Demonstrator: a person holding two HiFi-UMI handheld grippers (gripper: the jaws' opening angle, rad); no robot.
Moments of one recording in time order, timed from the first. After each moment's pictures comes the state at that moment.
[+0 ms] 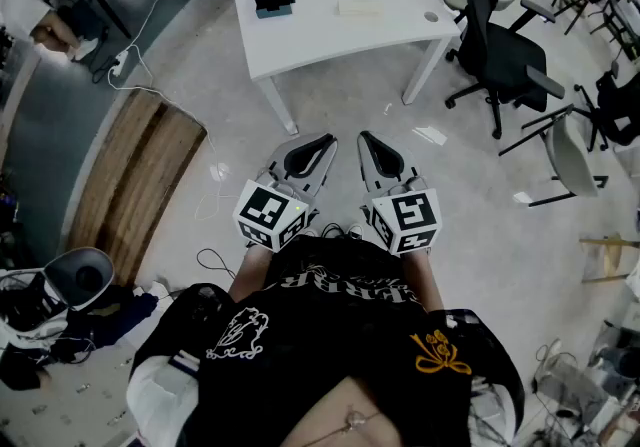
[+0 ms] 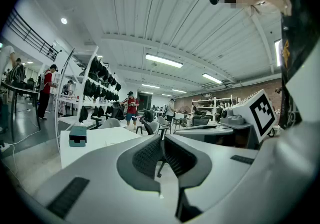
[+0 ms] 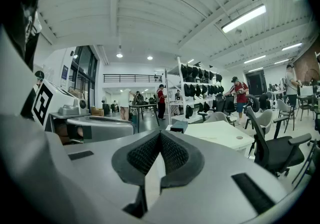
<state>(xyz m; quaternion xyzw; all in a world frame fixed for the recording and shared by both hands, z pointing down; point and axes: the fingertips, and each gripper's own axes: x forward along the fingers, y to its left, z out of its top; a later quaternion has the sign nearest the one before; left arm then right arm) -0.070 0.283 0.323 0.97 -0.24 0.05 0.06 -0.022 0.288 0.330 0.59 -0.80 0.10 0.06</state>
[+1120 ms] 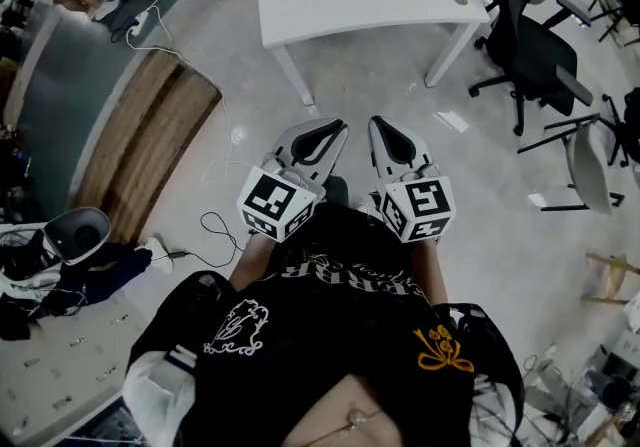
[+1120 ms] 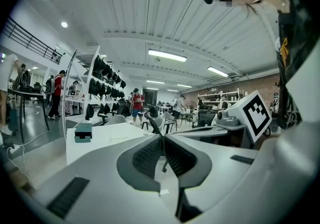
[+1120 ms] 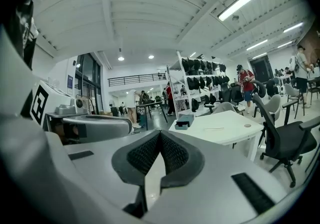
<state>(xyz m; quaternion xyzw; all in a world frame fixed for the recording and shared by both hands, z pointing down) -0.043 0.301 0.355 0.96 -0.28 0.08 0.06 0.007 0.296 0.375 0.55 -0.82 0.14 0.04</state>
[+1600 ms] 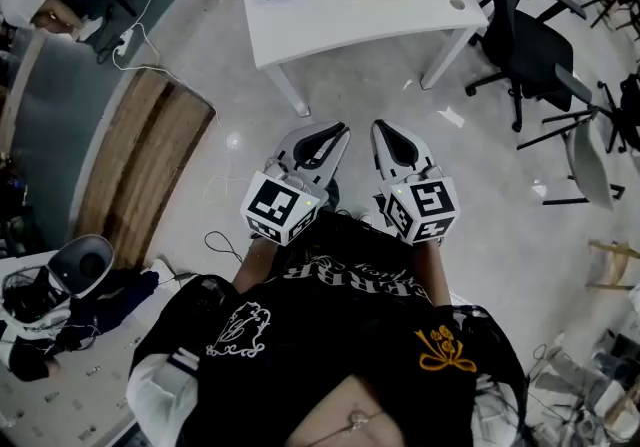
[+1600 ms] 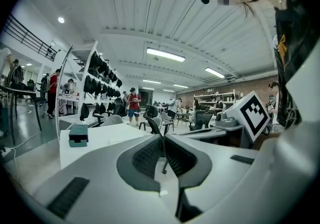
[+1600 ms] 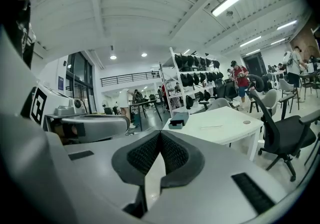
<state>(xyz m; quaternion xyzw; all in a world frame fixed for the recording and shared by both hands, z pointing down) -0.050 0.224 0.369 0.96 -0.25 0.08 0.06 0.002 0.223 0.395 0.58 -0.80 0.17 0.04</state>
